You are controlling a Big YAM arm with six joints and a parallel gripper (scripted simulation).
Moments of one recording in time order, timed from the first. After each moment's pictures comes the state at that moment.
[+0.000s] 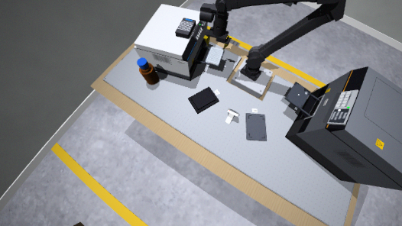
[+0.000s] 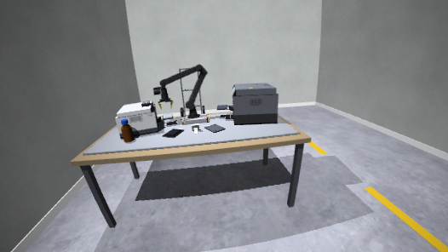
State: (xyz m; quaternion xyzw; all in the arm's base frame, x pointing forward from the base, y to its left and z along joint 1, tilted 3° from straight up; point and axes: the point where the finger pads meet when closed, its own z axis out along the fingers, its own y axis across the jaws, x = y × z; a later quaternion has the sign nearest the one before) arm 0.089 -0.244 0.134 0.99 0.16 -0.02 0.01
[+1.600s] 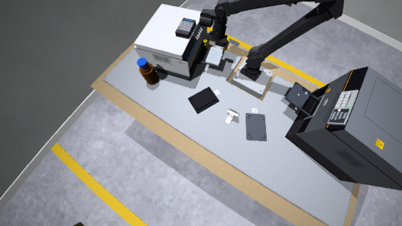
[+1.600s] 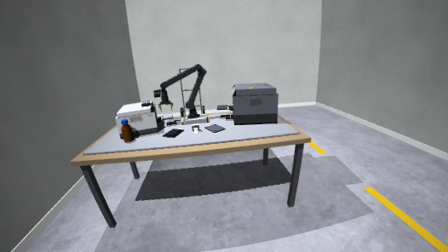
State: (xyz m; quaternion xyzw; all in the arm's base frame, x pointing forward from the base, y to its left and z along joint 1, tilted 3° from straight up) arm 0.088 -0.246 0.108 0.99 0.16 -0.02 0.01
